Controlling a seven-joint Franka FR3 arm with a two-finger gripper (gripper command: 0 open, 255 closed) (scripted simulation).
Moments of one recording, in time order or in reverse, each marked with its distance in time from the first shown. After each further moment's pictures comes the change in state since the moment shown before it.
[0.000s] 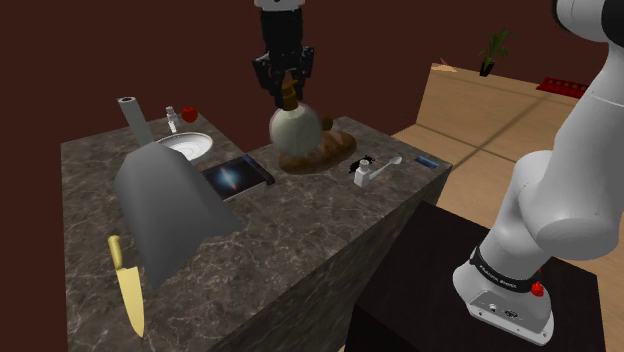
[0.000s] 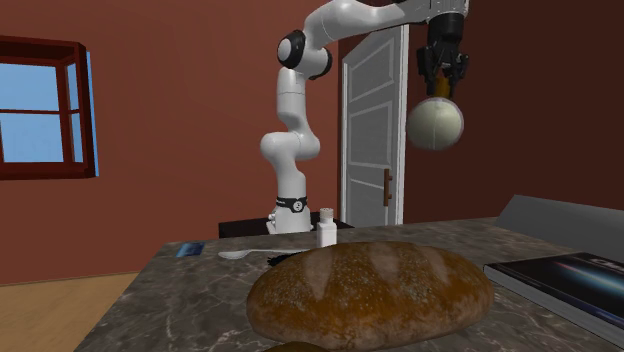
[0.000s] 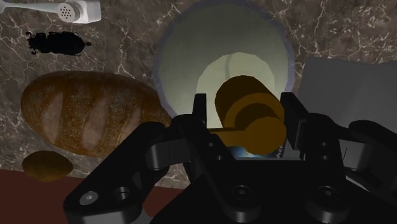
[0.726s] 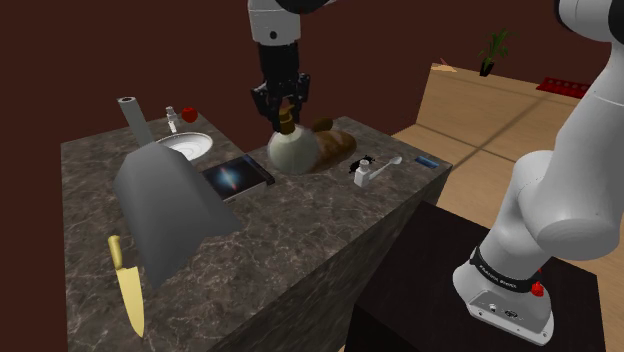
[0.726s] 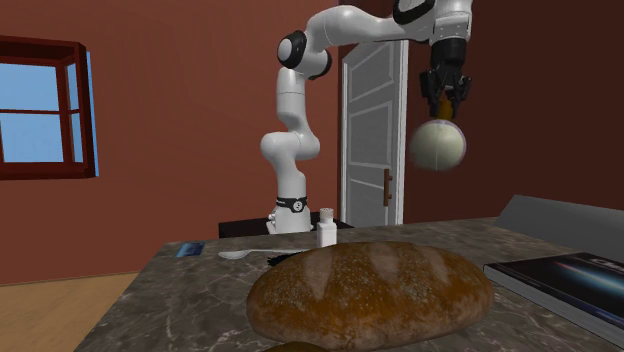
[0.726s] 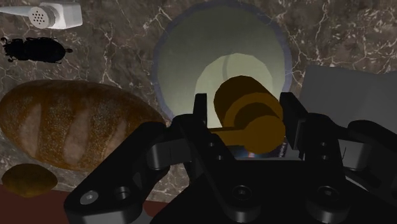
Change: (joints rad) arm 0.012 -0.009 0.012 -0.140 0.002 0.129 0.029
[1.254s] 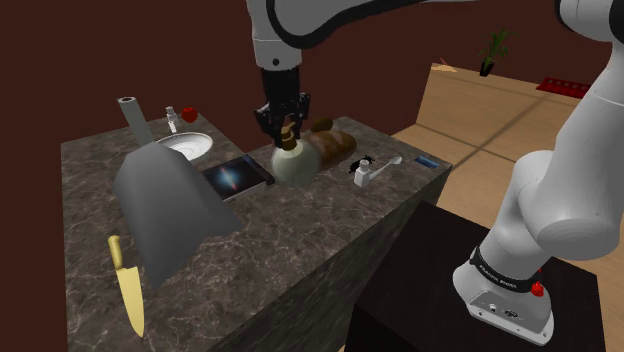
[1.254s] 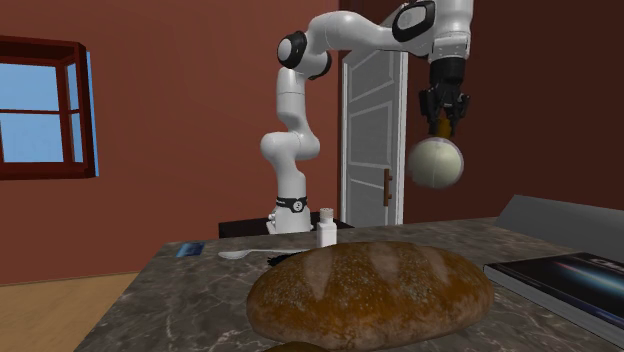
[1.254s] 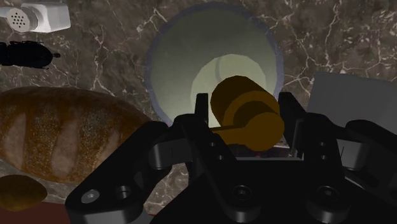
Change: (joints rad) arm -0.001 -0.003 -0.001 -0.111 0.000 0.108 0.001
